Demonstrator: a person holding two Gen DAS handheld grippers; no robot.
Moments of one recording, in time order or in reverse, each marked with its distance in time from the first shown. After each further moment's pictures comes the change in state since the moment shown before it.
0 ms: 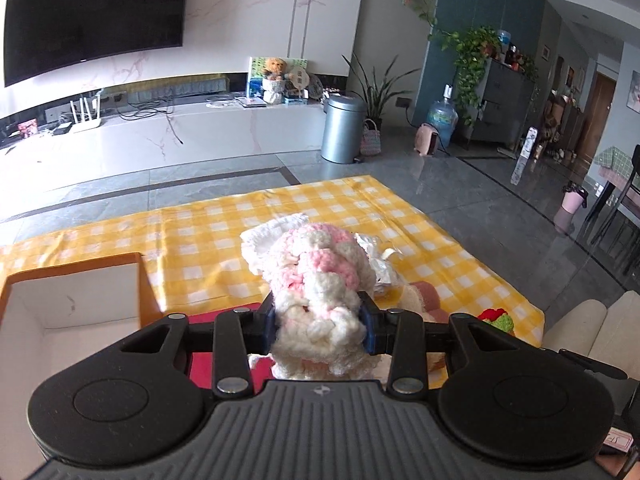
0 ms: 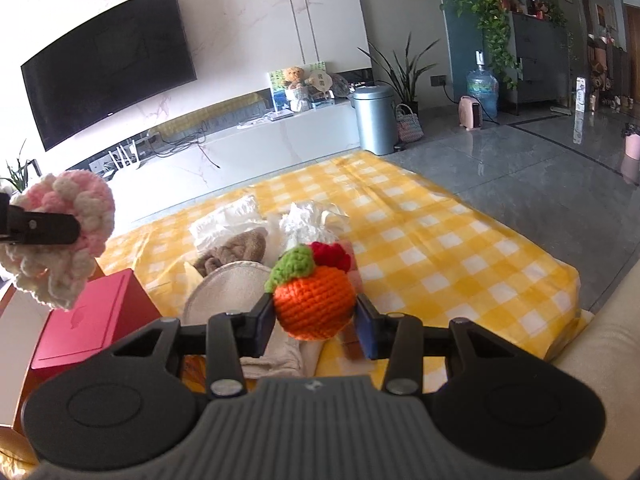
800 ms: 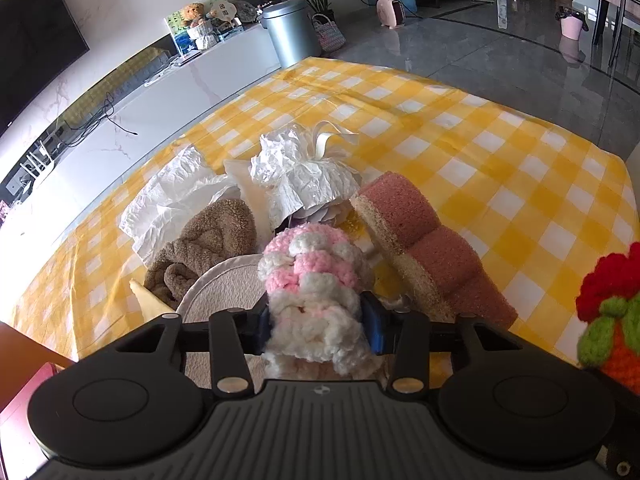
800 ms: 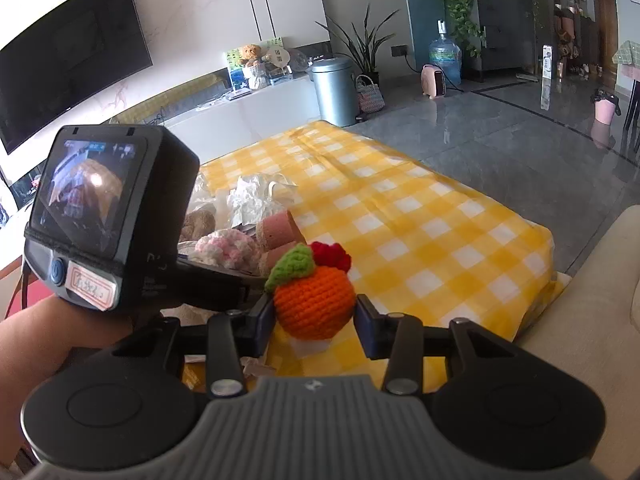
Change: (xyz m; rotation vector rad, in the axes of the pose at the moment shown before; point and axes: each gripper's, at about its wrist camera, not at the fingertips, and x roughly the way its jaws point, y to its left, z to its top) left arm 0.198 -0.121 -0.049 0.412 0.264 0.116; right arm 0.021 -0.031 -0.008 0.078 0.082 -0.115
